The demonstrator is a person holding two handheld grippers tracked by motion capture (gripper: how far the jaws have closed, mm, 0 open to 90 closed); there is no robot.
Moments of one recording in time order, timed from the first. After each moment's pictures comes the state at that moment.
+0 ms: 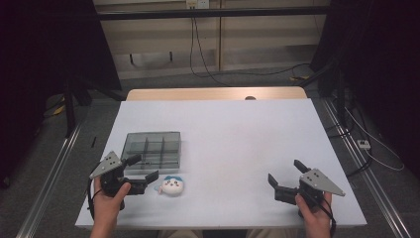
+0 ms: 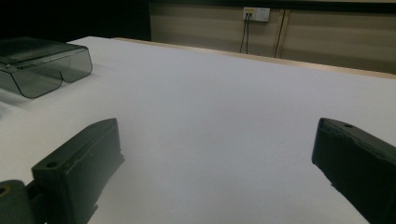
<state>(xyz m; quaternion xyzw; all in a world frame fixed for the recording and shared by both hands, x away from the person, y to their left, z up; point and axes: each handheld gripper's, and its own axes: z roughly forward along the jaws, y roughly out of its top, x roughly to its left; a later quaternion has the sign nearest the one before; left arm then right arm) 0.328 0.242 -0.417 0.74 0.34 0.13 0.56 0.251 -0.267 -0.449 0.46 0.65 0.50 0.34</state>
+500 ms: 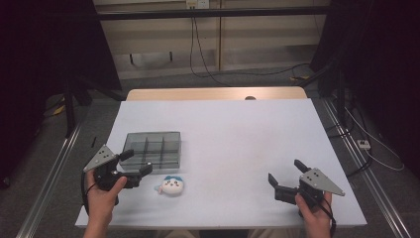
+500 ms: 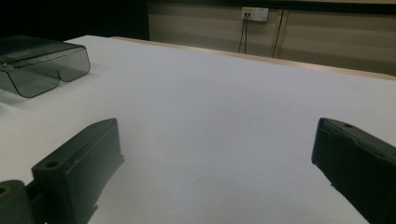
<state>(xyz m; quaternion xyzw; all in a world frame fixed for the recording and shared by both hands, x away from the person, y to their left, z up) 0.339 0.257 -0.404 0.74 0.37 0.15 0.55 0.251 -0.266 -0.448 0.46 0.65 0.50 0.34</state>
